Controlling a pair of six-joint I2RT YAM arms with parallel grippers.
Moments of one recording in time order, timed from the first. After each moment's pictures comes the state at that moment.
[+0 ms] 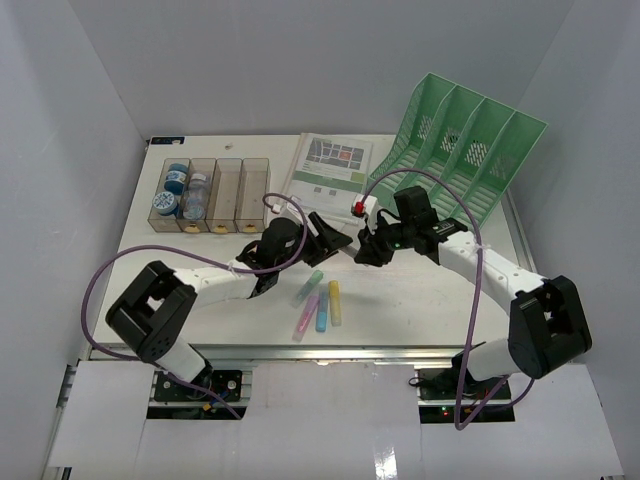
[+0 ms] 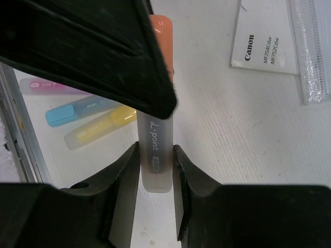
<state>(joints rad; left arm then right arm) -0.72 1.56 0.73 0.51 0.12 -1.13 0.50 1.40 0.95 -0.35 -0.64 -0.41</state>
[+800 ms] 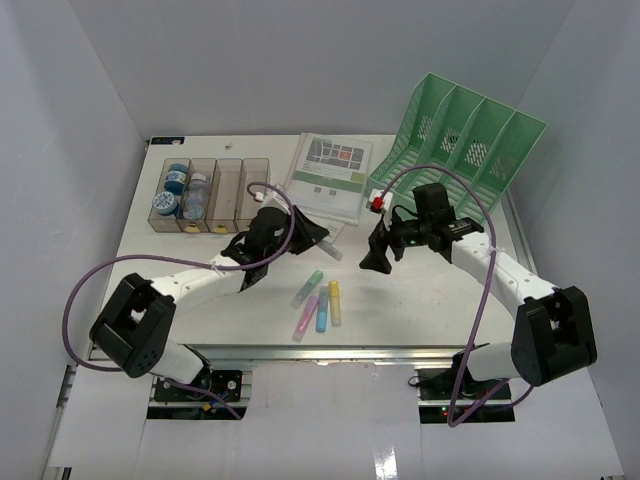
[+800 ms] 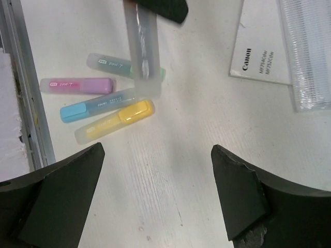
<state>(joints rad) -0.66 1.45 0.77 0.32 0.02 -0.99 0.40 1.36 0.94 -0.36 -0.79 -0.47</state>
